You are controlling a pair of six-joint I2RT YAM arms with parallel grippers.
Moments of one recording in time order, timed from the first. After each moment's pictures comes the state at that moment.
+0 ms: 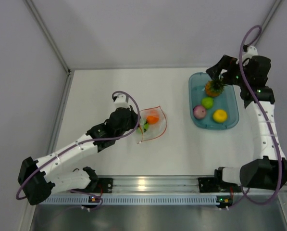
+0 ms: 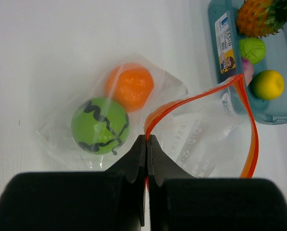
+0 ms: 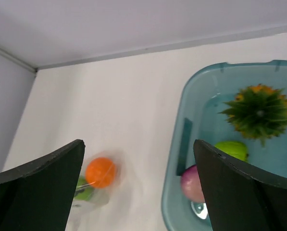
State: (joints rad) left arm -0.83 1.09 0.83 -0.20 -0.38 -0.70; right arm -0.11 1.32 1.44 -0.46 -0.37 0.29
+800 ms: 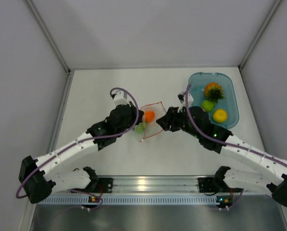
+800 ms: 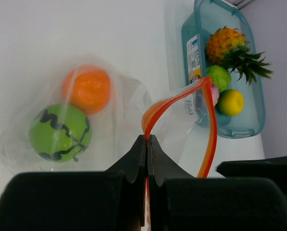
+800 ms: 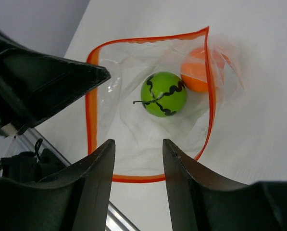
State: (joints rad) left arm -0.85 1.12 0.90 -0.19 -0.39 -0.82; right arm 0.86 0.99 0.83 -0.15 0.08 0.59
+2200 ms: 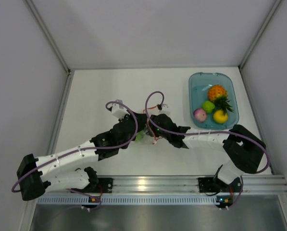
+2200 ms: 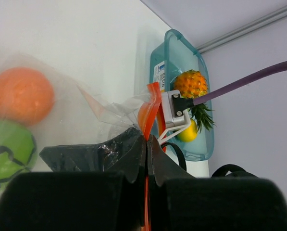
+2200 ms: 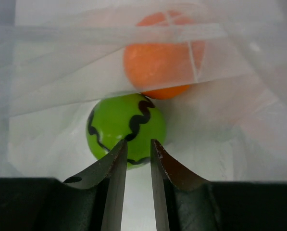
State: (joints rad) left arm -1.04 1.07 0.77 0.02 -0.68 -1.10; right arm 0.96 1.56 0.81 0.21 0.24 0.90
